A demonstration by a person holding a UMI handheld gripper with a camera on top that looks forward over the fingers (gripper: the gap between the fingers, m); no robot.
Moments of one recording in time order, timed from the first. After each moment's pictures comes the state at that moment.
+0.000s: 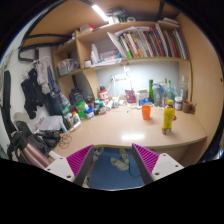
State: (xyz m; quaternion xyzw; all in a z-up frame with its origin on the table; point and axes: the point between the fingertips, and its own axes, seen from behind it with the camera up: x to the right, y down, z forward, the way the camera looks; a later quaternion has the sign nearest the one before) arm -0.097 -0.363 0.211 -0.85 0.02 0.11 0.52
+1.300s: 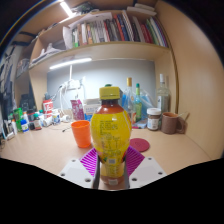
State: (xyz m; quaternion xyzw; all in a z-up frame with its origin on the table) arm 0.205 -0.054 0.056 -0.78 0.08 -0.03 0.62
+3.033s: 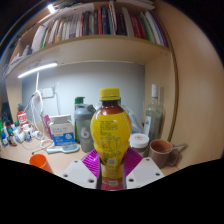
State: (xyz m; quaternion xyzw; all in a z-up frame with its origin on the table) arm 0.345 0.082 0.130 -0.77 0.11 -0.09 0.62
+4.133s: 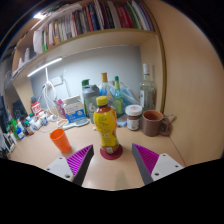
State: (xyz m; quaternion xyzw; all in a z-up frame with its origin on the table) arm 0.320 -0.052 0.099 -0.85 0.12 0.00 0.52
